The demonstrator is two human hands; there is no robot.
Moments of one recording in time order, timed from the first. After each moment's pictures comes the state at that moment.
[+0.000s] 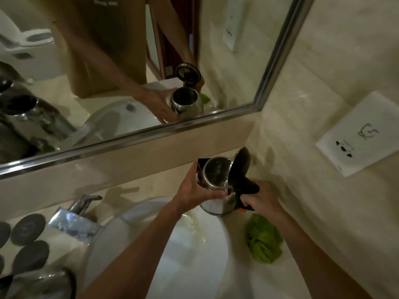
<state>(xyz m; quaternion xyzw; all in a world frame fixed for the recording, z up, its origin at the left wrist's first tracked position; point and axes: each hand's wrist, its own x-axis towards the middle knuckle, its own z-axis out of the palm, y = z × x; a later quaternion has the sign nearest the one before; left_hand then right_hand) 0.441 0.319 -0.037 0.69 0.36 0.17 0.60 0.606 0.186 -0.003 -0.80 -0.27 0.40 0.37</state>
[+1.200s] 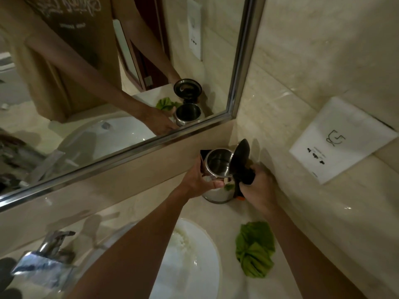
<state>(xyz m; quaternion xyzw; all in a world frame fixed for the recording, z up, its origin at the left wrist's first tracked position) 0.547 0.366 -0.063 0.80 0.31 0.07 0.51 0.664 0.211 -0.011 -0.89 -0.24 0.19 0.34</state>
